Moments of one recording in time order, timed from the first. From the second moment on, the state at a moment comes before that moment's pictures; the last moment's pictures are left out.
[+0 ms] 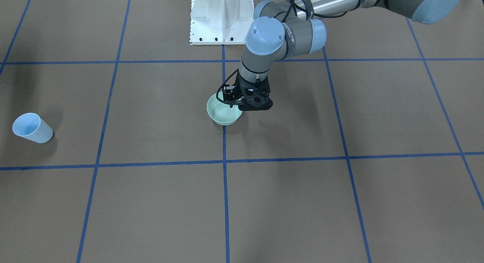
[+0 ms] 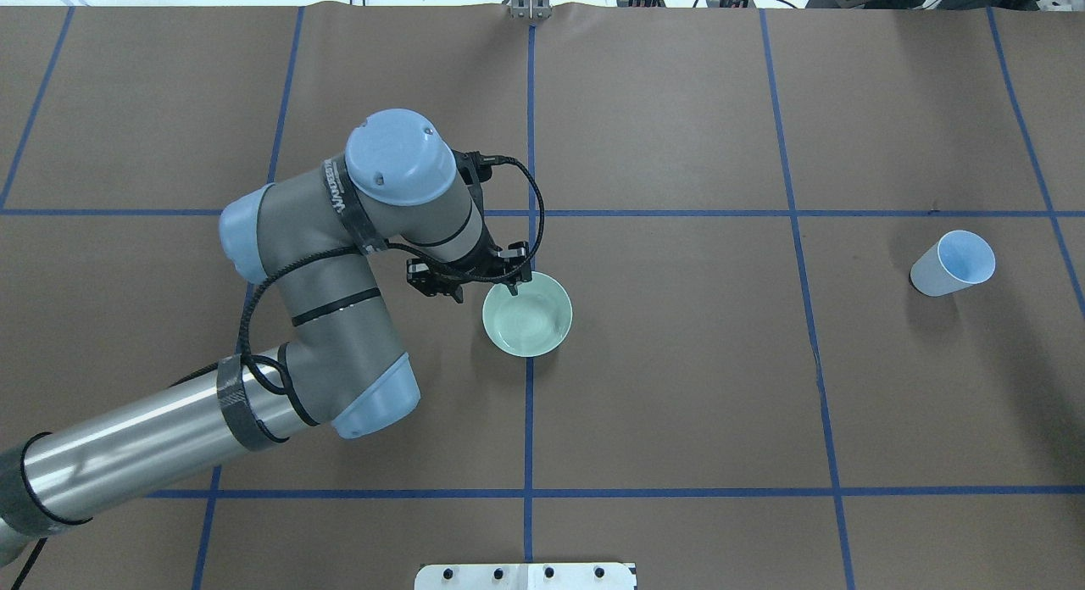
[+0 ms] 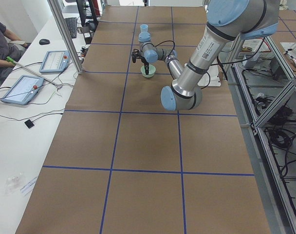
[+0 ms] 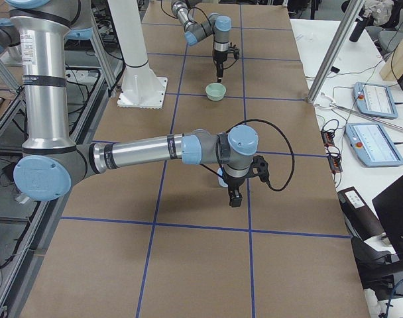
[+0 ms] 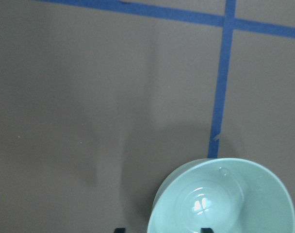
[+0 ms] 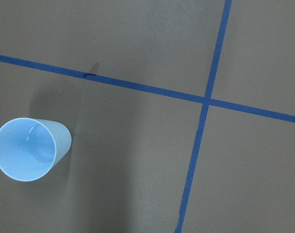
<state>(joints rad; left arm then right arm) -0.59 -2.32 -1.59 -1.69 -2.03 -1.31 1.48 -1.57 1.76 -1.68 2.34 -0.09</state>
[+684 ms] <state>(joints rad) -0.72 -2.03 -1.90 -1.69 -2.10 -1.29 1.36 -1.75 1.77 -1.07 2.37 -0.02</state>
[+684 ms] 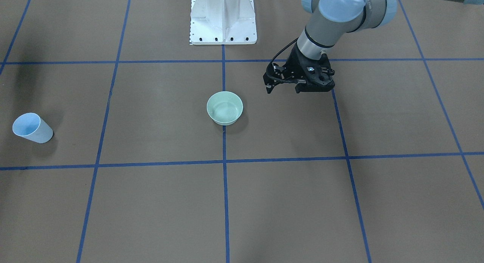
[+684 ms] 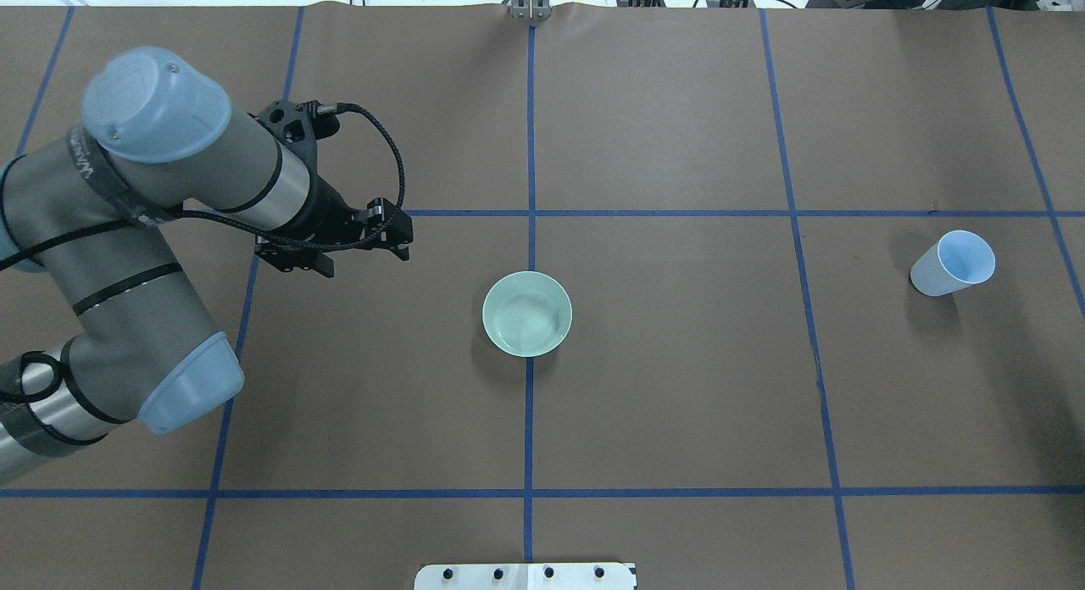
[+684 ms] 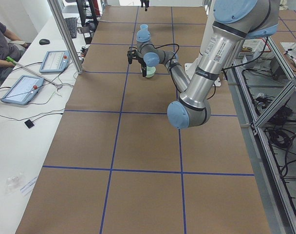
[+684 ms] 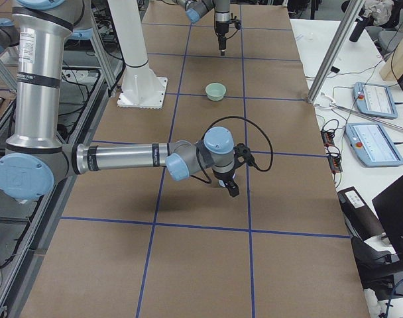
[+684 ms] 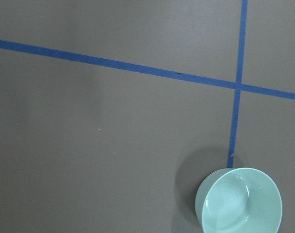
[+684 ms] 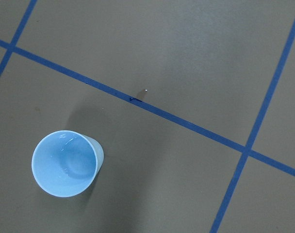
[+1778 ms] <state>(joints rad) -0.84 -1.84 -1.93 -1.69 -2.11 -1.02 1.20 -1.84 1.48 0.03 2.26 0.54</state>
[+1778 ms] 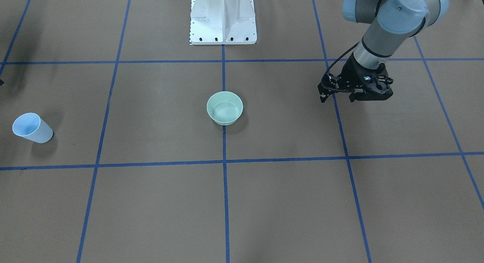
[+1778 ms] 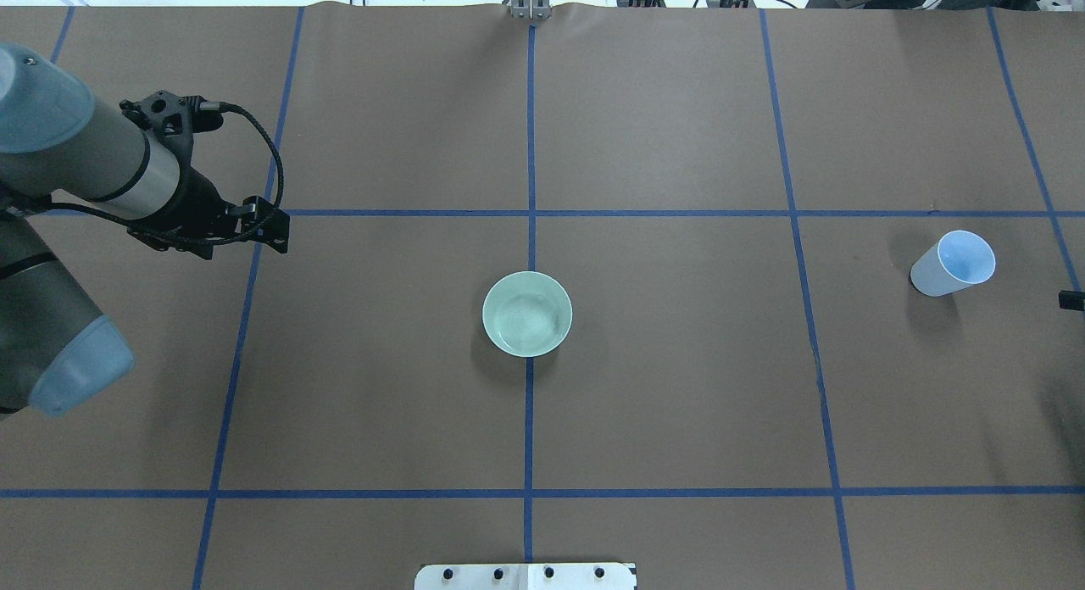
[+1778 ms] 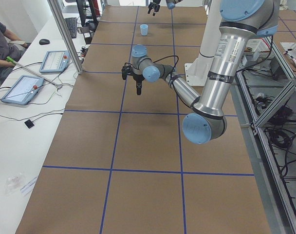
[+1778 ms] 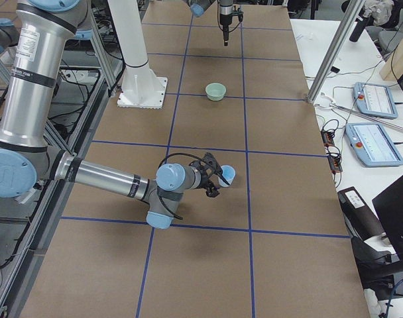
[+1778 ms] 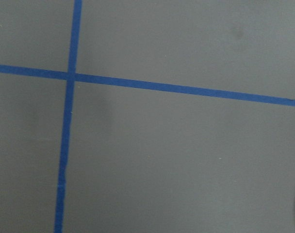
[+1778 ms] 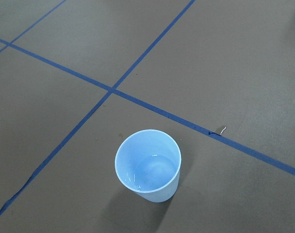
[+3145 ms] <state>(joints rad) -0.85 -1.82 -1.93 -1.69 -2.11 -1.00 0.90 -1.75 1.29 0.26 1.87 0.62</state>
